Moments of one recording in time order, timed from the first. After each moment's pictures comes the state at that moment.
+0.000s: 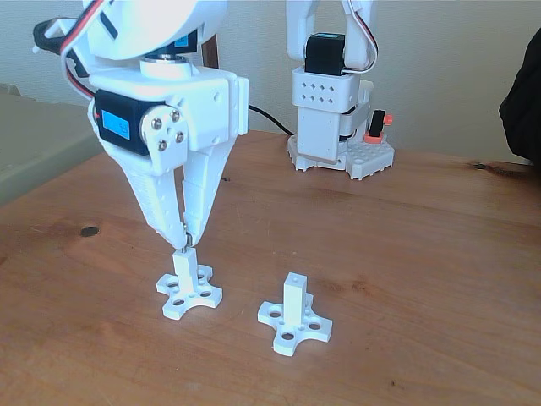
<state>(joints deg) 8.2 88.2 96.6 67.7 2.2</state>
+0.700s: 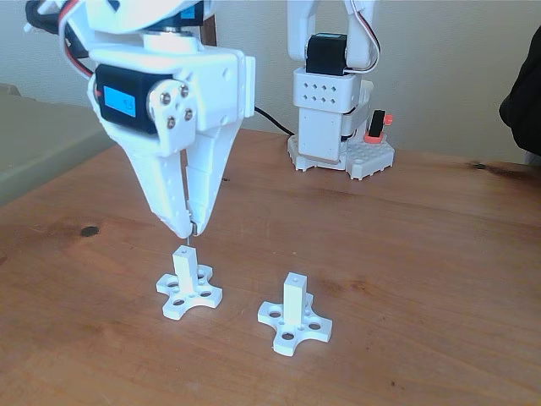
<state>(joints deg) 5.0 88.2 91.0 73.2 1.7</state>
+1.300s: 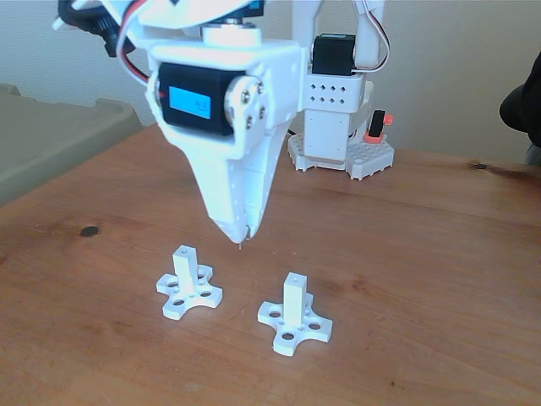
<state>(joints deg) -2.7 88.2 90.0 75.9 4.4</state>
